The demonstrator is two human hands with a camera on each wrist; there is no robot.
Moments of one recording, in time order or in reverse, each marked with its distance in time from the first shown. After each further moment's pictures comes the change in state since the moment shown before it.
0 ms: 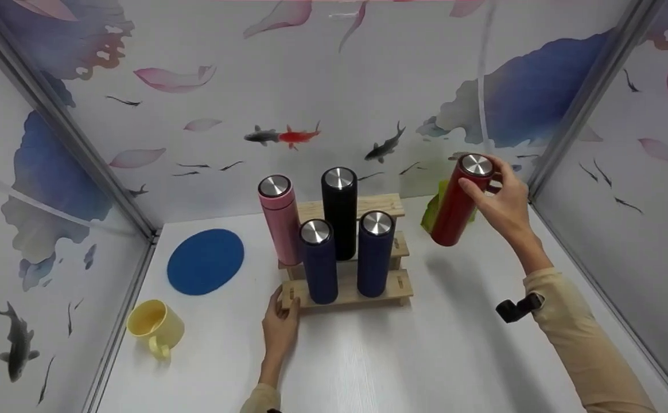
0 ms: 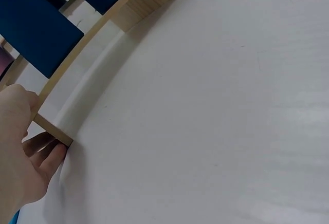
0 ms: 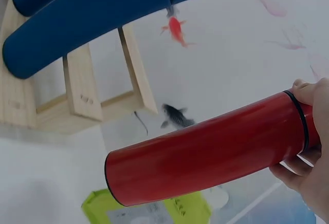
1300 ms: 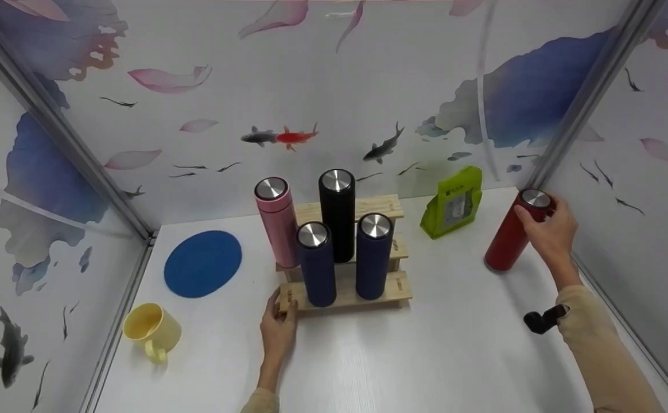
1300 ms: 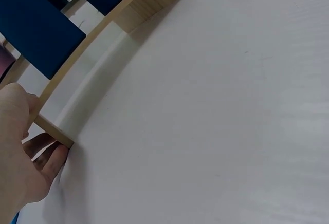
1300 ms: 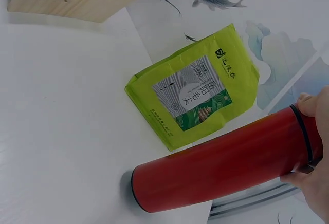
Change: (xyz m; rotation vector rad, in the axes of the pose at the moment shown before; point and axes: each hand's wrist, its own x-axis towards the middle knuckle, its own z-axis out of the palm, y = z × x) left_hand -0.002 0.003 0.000 0.002 0.003 -0.026; right_hand -0.023 0.115 -0.051 -0.196 0.135 0.345
